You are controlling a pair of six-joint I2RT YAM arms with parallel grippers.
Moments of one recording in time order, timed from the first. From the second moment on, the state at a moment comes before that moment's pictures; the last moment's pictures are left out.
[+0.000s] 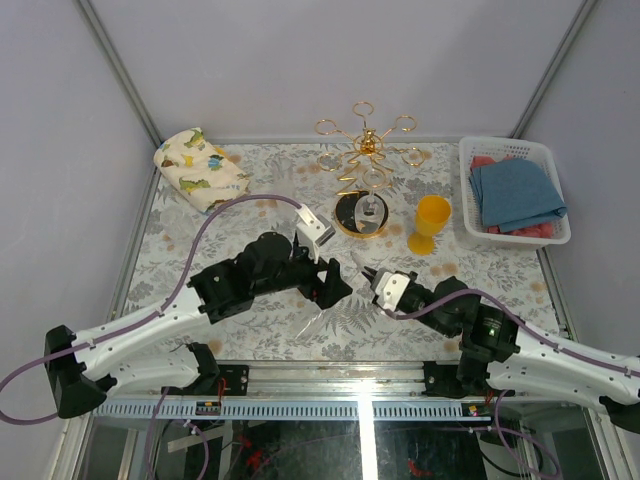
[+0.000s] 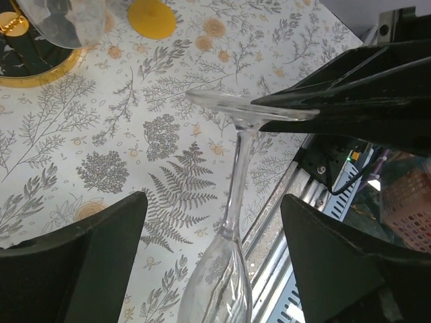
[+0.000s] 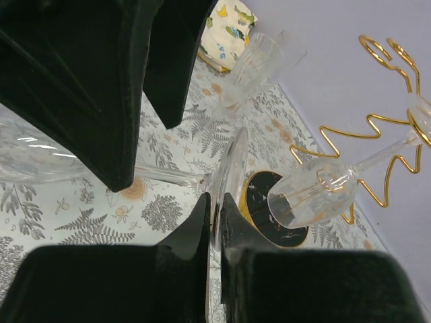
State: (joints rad) left arm -1.00 1.04 0.91 -0.28 0.11 -0.33; right arm 1.17 0.65 0.55 -0.02 0.23 -0.51
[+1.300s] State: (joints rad) left arm -1.00 1.01 0.84 -0.13 0.23 -0.32; right arm 1.17 0.56 0.55 0.00 0.17 -0.40
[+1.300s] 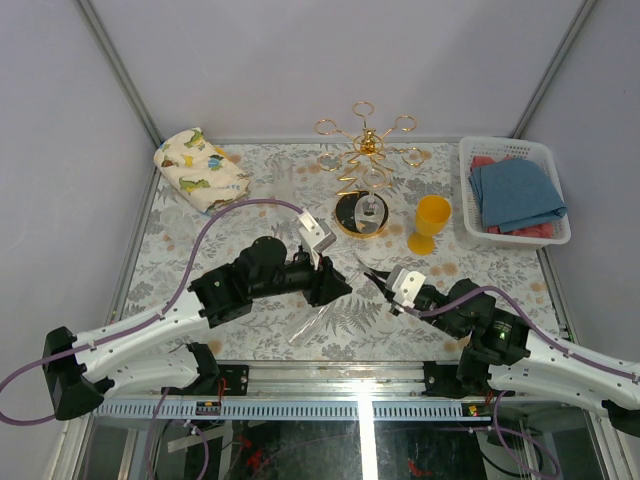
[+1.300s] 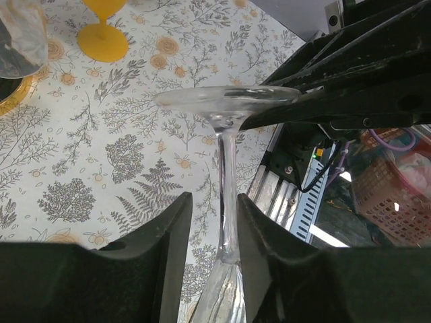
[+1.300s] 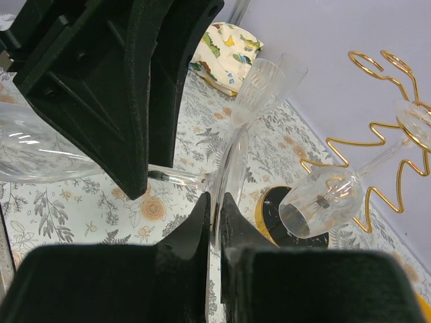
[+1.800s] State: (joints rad) left arm -1.00 1.02 0.82 -0.11 0.21 -0.31; right arm 1.17 0.55 0.55 0.00 0.22 -0.39
